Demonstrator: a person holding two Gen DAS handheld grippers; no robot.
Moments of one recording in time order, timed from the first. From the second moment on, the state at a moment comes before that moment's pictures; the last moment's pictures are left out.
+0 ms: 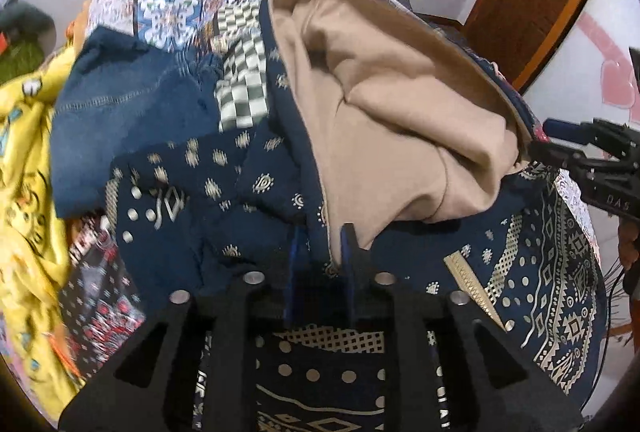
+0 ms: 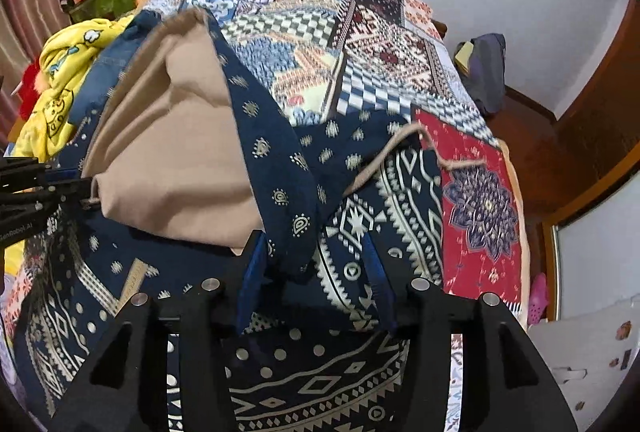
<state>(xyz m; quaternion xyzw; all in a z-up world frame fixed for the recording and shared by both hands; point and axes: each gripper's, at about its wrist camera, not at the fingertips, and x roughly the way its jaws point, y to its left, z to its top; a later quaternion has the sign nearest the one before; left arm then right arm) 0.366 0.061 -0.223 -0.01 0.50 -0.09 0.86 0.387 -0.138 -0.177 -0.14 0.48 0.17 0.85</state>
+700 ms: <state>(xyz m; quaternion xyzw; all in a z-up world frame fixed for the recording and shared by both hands) 0.486 0.080 -0.211 -0.04 0.48 -0.08 0.87 0.475 -0.067 -0.188 -0.11 0.48 0.21 0.84</state>
